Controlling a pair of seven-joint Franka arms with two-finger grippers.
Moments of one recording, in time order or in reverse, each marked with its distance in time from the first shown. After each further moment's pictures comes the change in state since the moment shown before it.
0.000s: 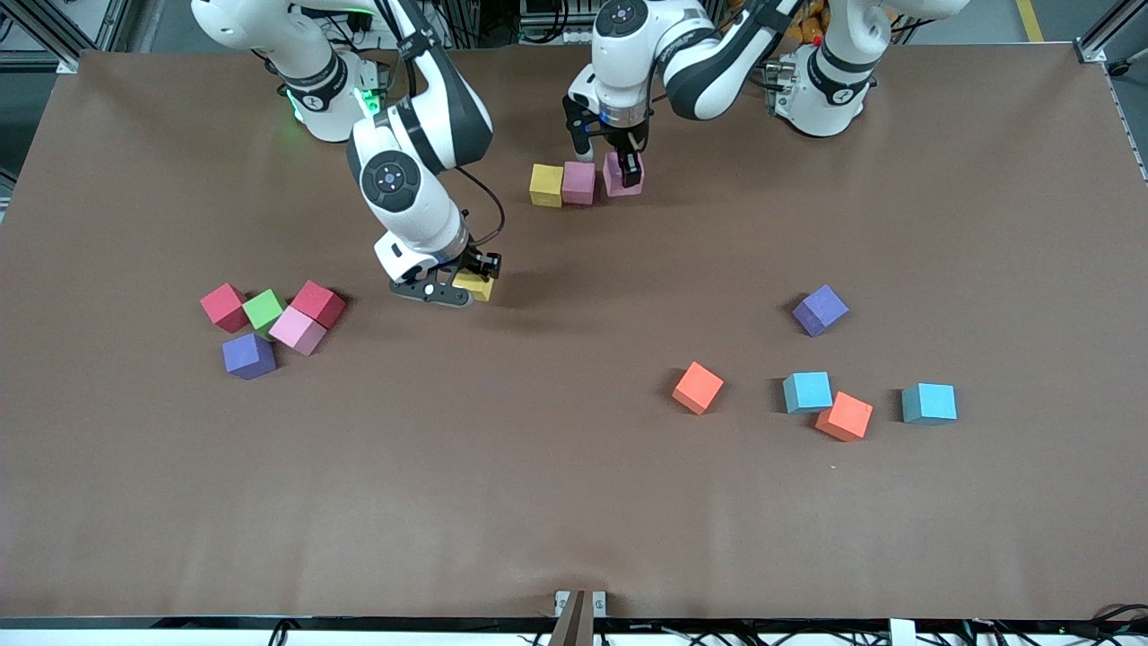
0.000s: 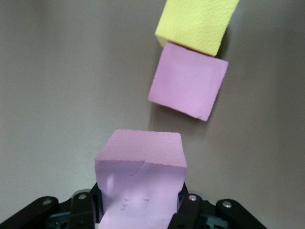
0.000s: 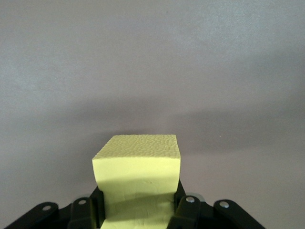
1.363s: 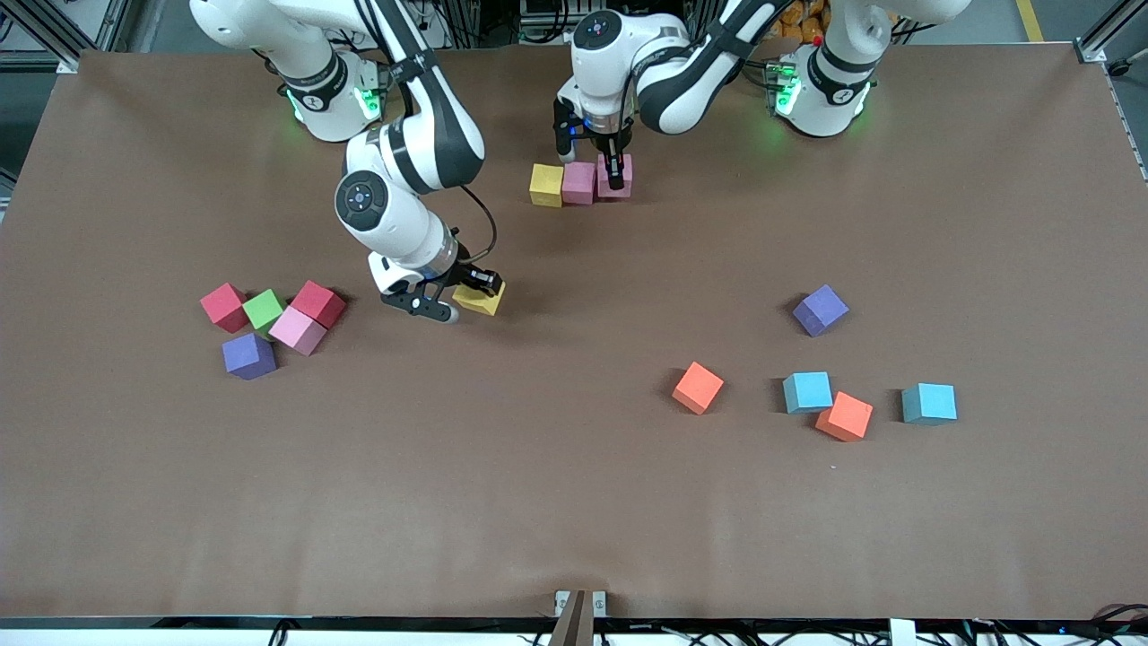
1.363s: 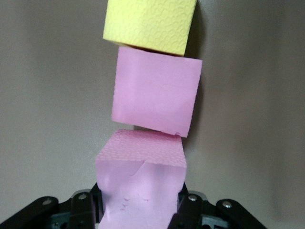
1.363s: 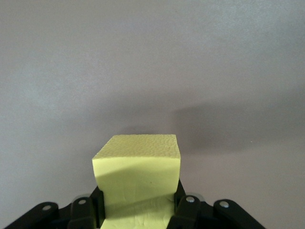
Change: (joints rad) left arm -0.109 0.134 0.072 0.055 0.140 -0.001 0.003; right arm -0.031 0.044 0.009 -0.018 0.222 0.091 -0.094
